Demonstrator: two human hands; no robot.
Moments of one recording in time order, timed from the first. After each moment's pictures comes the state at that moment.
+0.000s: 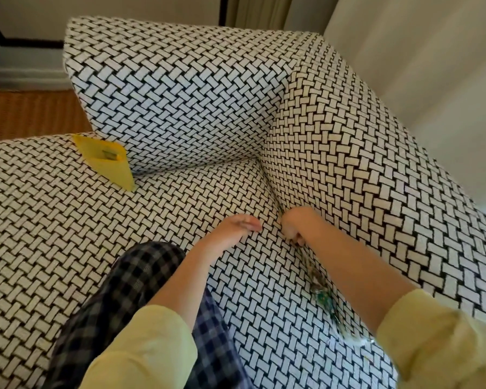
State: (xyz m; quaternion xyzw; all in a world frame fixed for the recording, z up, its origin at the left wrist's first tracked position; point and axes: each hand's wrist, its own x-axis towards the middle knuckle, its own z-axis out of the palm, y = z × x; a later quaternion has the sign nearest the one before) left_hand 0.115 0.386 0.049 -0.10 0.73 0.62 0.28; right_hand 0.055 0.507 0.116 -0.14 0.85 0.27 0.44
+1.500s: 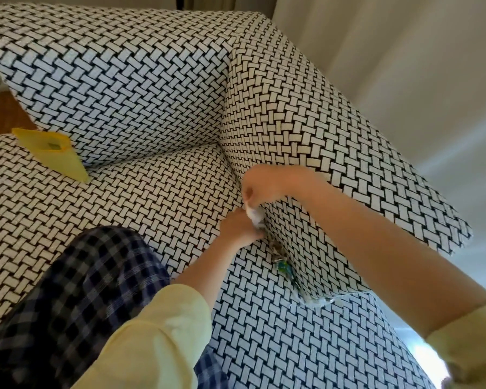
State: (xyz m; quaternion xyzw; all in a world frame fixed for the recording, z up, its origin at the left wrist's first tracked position) left_hand 0.123 0.492 0.043 -0.01 0.93 0.29 0.22; right_hand 0.074 0.546 0.175 -0.30 0.89 0.07 0.33
